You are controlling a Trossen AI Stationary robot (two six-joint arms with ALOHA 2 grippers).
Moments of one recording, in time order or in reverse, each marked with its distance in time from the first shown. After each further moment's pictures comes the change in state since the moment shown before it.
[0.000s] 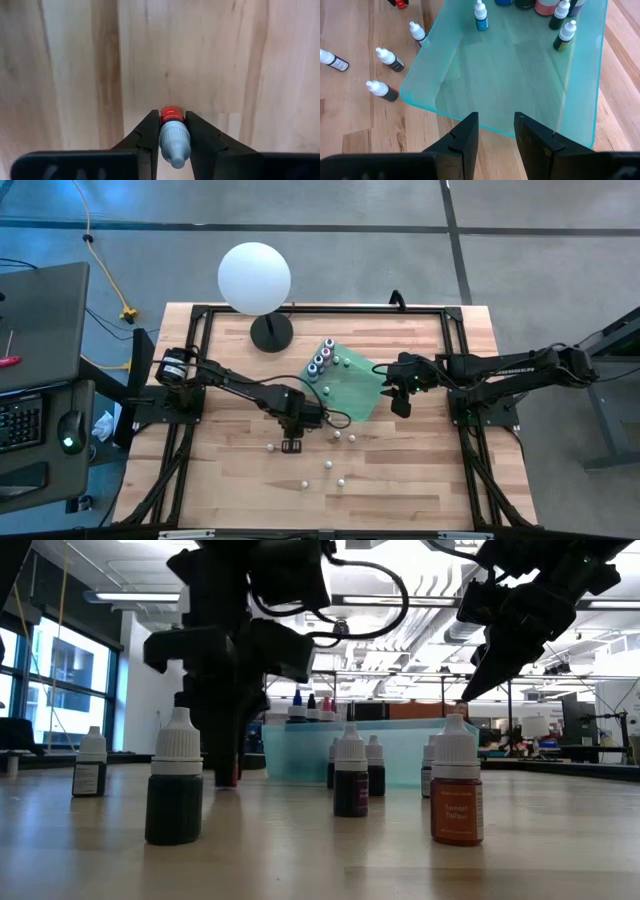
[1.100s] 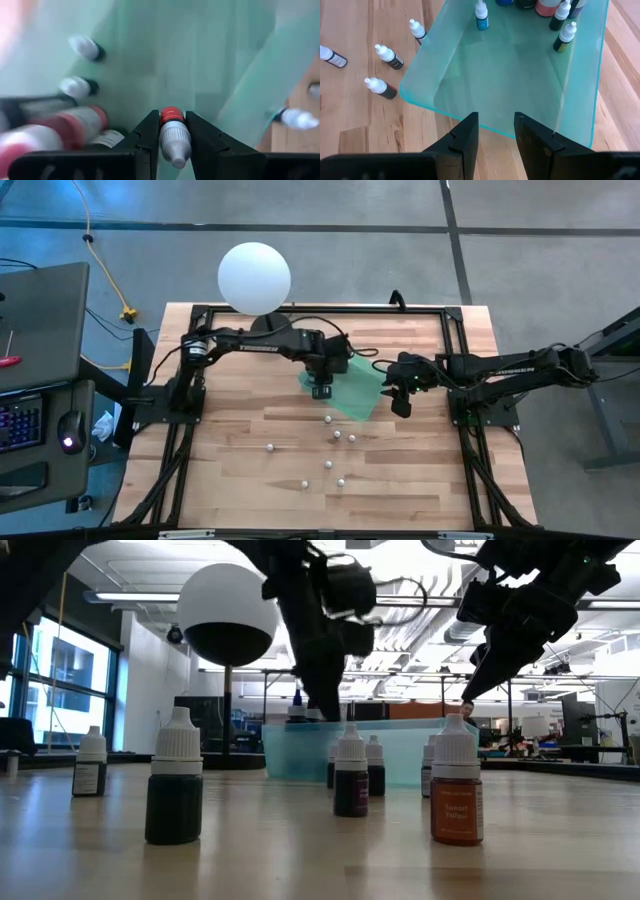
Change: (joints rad) left arm 0.359 0.126 0.405 -0.096 0.008 0.343; right arm 0.000 0.000 0.000 -0.001 0.001 -0.025
